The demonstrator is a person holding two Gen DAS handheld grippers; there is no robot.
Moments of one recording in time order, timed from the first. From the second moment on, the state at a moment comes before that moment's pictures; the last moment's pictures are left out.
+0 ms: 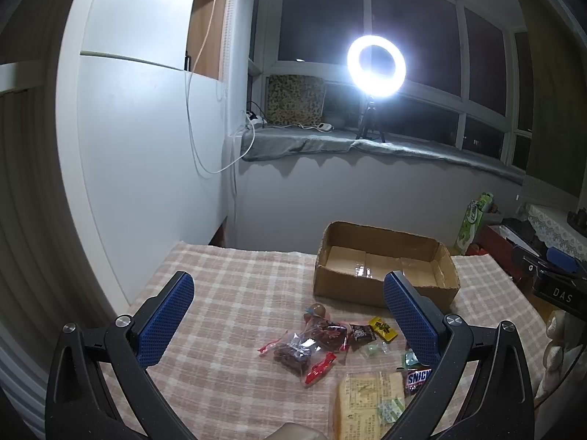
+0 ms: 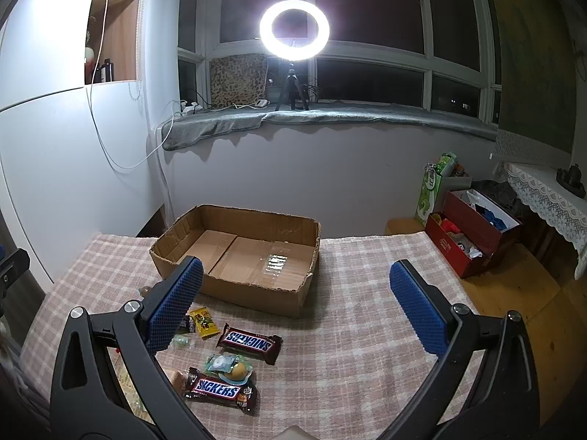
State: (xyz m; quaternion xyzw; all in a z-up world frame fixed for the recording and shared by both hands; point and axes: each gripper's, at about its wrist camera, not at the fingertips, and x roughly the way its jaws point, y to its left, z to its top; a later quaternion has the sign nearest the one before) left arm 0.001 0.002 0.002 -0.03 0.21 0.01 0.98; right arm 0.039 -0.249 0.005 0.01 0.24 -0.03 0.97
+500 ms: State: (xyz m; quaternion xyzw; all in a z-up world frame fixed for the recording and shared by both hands) left arm 0.001 0.002 0.001 -0.03 0.21 0.01 0.98; right arm 0.039 -0.249 0.004 0.01 0.24 -0.03 0.97
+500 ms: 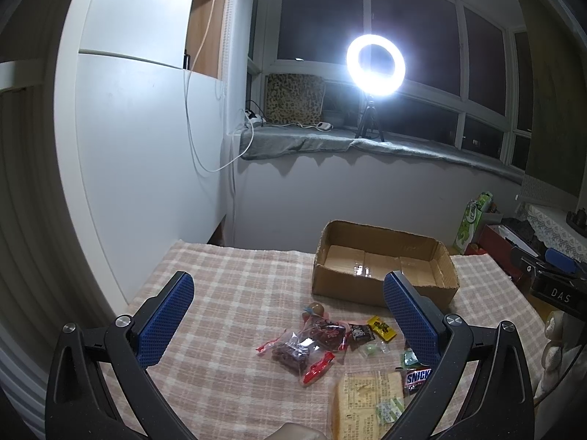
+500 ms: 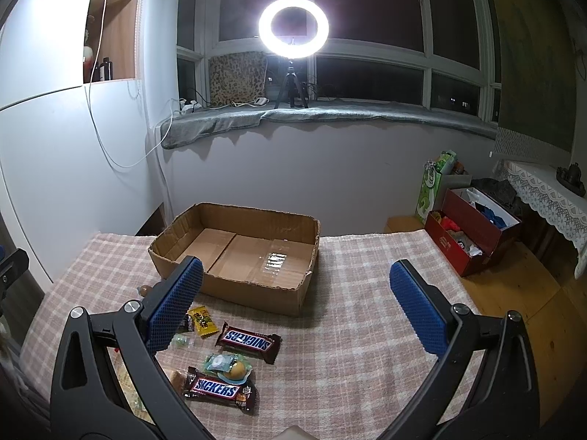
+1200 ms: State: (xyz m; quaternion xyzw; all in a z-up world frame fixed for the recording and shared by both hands) left arm 0.003 0.002 -0.004 -0.03 0.21 0.01 0.98; right arm 0.038 -0.250 -0.003 0.01 0.24 -0.03 0.97
